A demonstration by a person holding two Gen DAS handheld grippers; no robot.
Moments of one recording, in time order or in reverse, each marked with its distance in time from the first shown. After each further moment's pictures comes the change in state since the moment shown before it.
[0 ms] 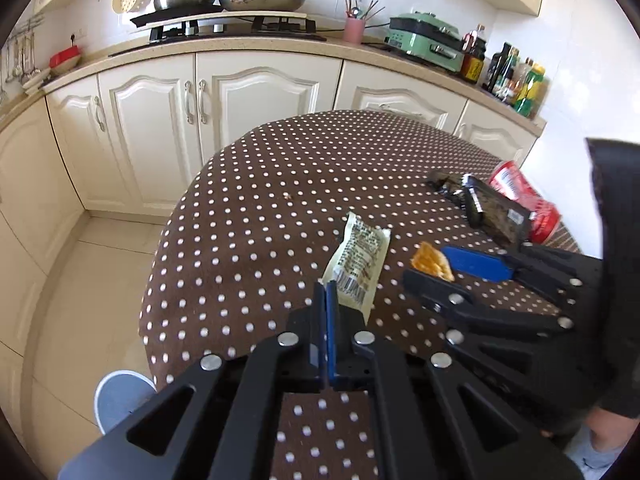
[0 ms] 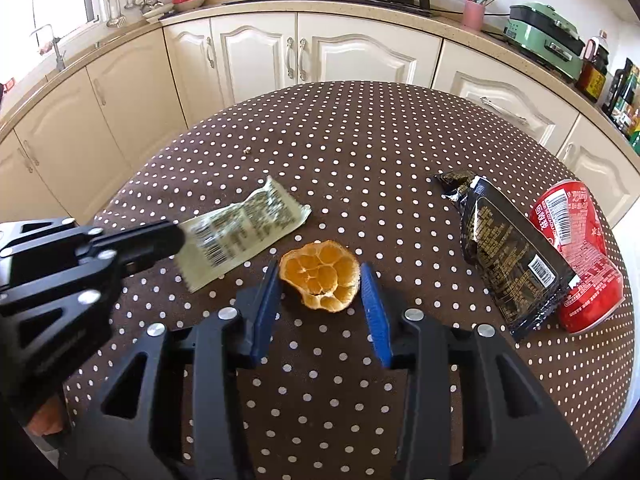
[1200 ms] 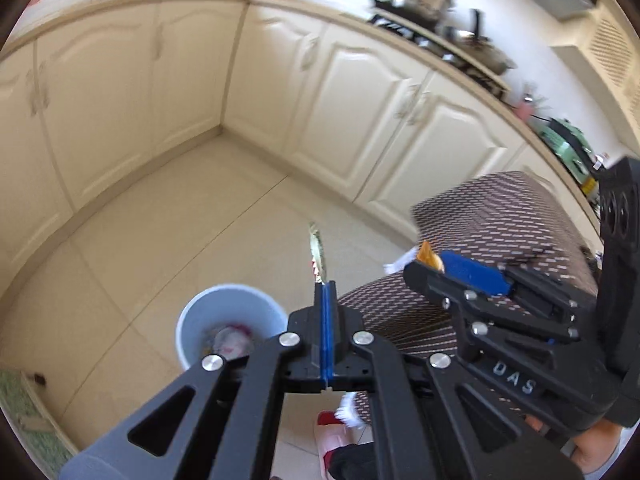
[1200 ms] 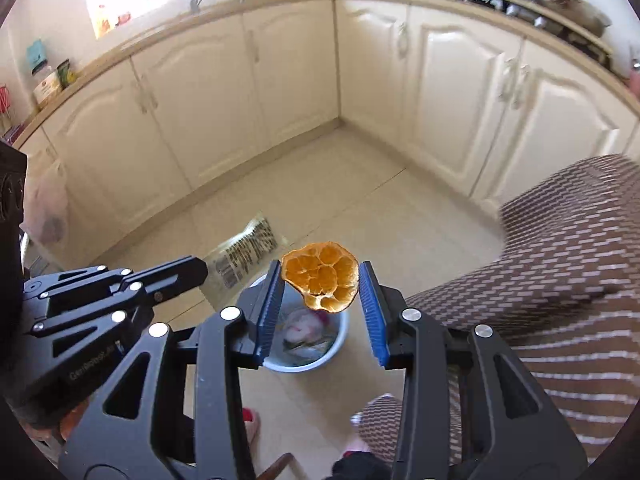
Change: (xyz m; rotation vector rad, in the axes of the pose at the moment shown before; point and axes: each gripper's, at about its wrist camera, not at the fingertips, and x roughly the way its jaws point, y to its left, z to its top) left arm -0.122 0.298 -0.169 -0.498 -0.063 0.228; right arm 0.059 0.339 0.006 -0.254 0.029 0.371
